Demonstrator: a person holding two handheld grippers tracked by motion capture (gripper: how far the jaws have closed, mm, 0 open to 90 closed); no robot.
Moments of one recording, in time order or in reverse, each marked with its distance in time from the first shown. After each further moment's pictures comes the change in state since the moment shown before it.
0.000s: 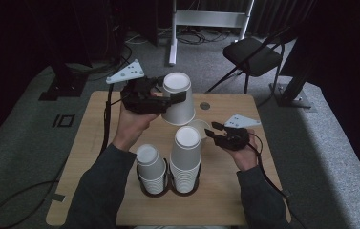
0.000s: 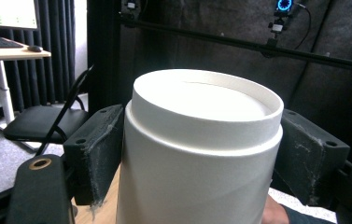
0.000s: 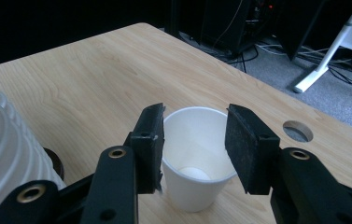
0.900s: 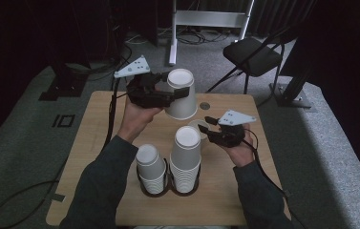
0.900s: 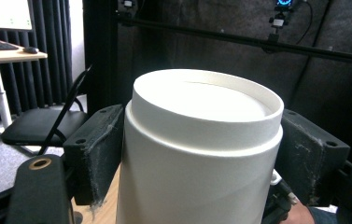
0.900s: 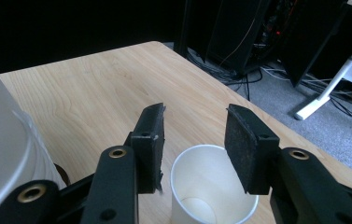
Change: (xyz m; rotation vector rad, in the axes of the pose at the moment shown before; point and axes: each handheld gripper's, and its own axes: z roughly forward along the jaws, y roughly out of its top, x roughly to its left) left arm 0.019 -0.002 0.019 0.014 -0.022 0.020; right arm 0.015 0.028 0.000 -0.050 0.027 -0.099
